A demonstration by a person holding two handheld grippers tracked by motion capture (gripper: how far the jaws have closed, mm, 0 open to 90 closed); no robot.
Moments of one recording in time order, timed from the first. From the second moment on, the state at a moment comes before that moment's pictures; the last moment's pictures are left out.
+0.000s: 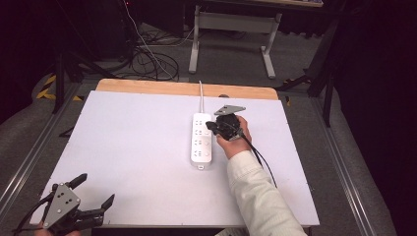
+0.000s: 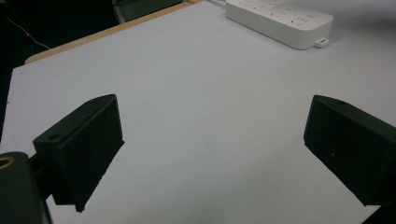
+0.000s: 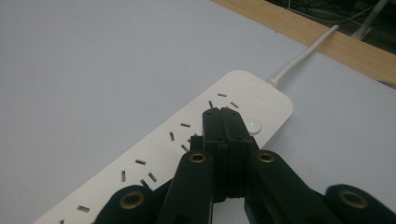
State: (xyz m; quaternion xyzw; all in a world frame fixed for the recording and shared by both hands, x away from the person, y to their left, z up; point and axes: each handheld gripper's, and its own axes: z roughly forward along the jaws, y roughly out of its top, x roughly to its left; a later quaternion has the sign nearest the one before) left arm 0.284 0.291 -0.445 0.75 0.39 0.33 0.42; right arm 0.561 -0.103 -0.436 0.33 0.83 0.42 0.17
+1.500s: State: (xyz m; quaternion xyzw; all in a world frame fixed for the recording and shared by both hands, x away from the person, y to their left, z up) left arm 0.285 0.290 -0.445 0.75 0.39 0.32 0.42; right arm 0.562 -0.088 -0.462 0.32 0.85 0.37 0.20
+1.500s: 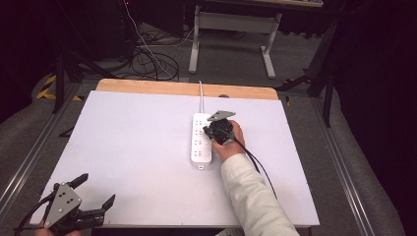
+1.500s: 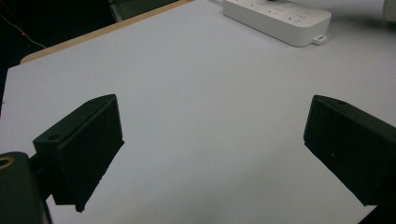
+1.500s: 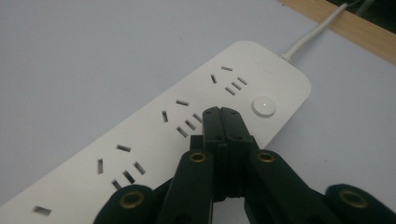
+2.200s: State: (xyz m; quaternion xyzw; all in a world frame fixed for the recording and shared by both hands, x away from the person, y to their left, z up) left arm 0.285 0.290 -0.445 0.75 0.39 0.32 0.42; right arm 0.561 -0.090 -0.465 0.33 0.84 0.39 0.20
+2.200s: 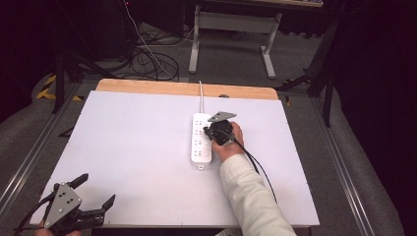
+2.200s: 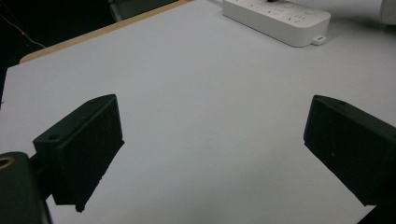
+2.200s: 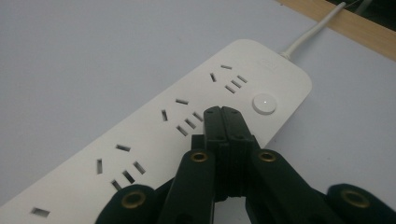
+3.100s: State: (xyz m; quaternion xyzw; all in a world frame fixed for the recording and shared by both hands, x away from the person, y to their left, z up) left arm 0.286 0.289 -0.445 0.75 0.39 0.32 0.42; right arm 0.558 -0.083 -0.457 0.33 0.84 0.37 0.21
